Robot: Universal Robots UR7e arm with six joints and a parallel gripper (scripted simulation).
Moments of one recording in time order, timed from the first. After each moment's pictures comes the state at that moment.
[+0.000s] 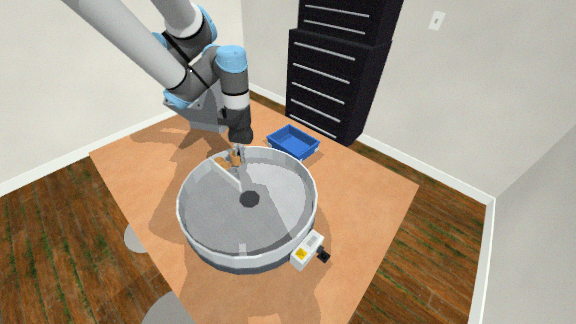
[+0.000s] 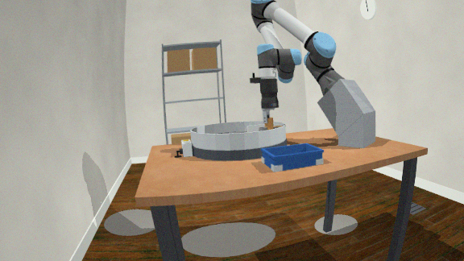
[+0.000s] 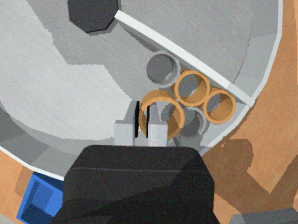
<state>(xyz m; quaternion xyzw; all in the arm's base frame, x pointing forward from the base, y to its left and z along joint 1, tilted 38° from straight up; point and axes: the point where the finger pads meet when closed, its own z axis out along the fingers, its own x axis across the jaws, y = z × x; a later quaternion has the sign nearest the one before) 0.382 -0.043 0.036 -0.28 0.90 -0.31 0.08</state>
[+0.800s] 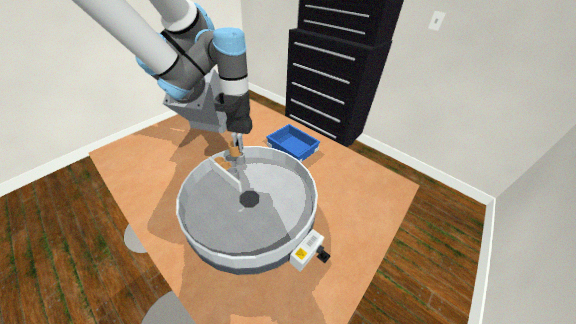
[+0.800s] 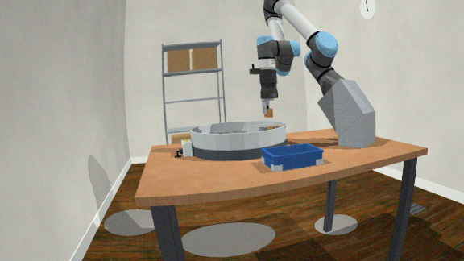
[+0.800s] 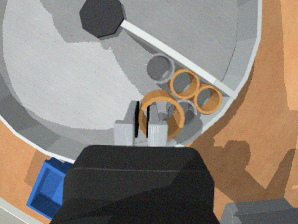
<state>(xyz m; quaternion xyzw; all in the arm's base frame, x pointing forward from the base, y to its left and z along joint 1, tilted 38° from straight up) 0.369 -0.021 0.069 -0.28 0.90 -0.31 0.08</state>
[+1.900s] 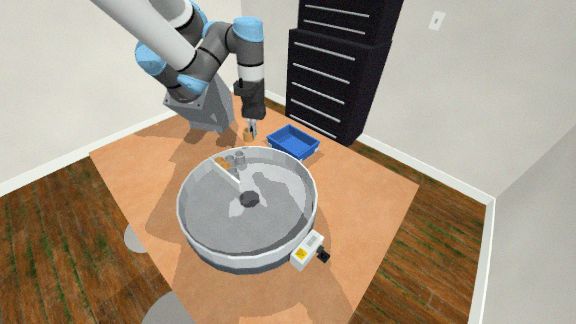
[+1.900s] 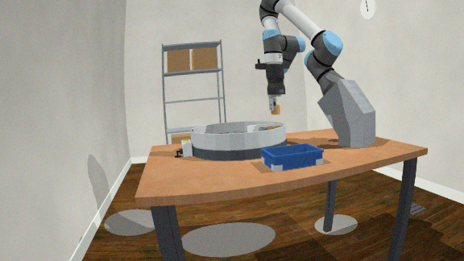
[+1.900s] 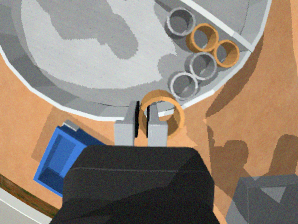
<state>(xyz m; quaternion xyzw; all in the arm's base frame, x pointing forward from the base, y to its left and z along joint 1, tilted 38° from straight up) 0.358 0.043 0.043 -0.28 0.90 -0.31 0.08</state>
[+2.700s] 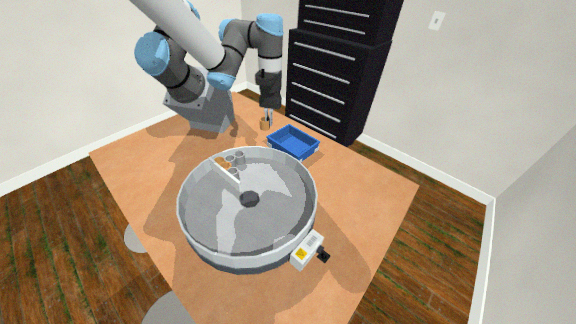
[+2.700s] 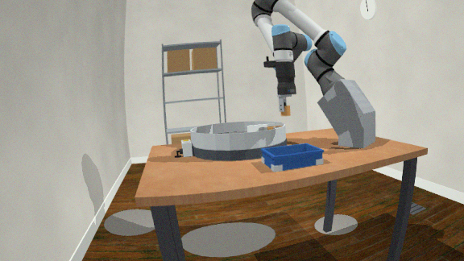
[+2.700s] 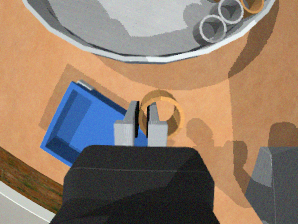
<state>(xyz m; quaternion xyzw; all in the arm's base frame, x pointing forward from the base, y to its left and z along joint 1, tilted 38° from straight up) 0.351 0.116 -0.008 -0.28 0.90 -0.31 0.08</state>
